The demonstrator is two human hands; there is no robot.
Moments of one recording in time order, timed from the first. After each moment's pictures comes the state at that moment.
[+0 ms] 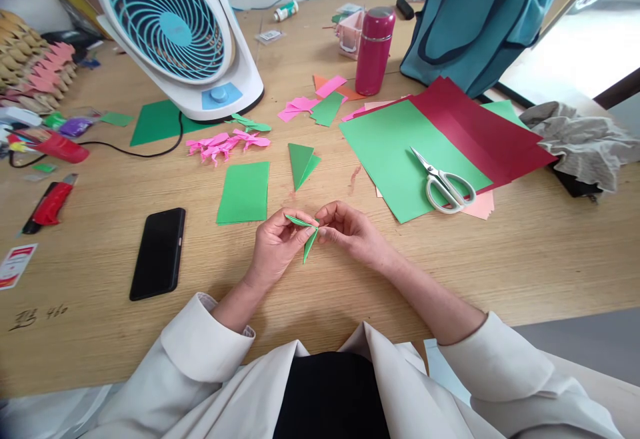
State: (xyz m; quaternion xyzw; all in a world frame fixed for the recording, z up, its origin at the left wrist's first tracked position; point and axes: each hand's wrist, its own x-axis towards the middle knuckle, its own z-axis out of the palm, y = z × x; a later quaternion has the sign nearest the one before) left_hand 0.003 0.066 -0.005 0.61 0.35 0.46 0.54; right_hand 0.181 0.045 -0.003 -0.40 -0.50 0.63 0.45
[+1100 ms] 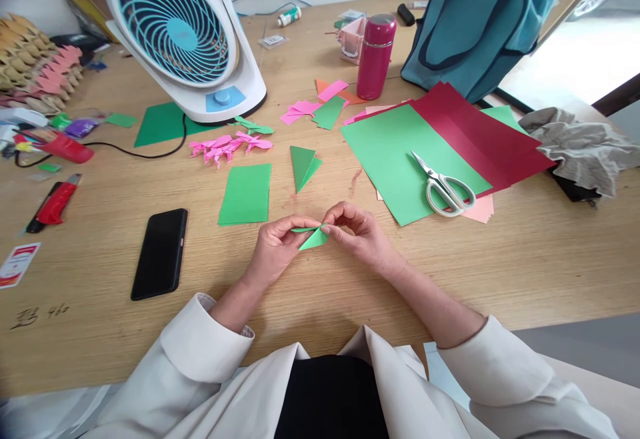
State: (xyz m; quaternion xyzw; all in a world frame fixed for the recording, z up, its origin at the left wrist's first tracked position) left_hand 0.000 0.067 0.000 0.61 0.34 0.43 0.57; right_hand 0.188 0.044 -0.009 -0.40 -0.56 0.52 0.51
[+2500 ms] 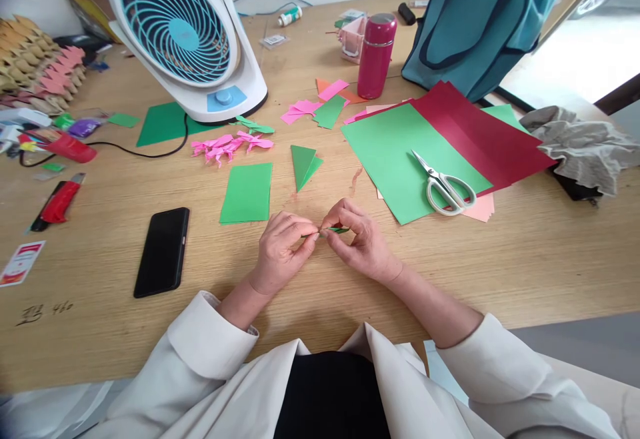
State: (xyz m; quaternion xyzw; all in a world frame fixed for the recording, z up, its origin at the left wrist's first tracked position) left_hand -0.003 0.063 -0.002 0.85 0.32 0.40 0.14; right_hand 0.184 0.036 0.006 -0.41 -0.72 0.30 0.47
